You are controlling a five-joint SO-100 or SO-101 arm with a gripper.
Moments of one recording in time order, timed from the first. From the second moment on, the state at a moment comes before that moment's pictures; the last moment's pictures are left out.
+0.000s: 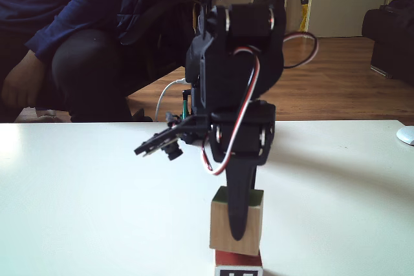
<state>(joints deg) 7.7 42.4 18.1 103.3 19.9</state>
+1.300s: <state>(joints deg) 0.0 117.0 74.0 99.6 15.6</state>
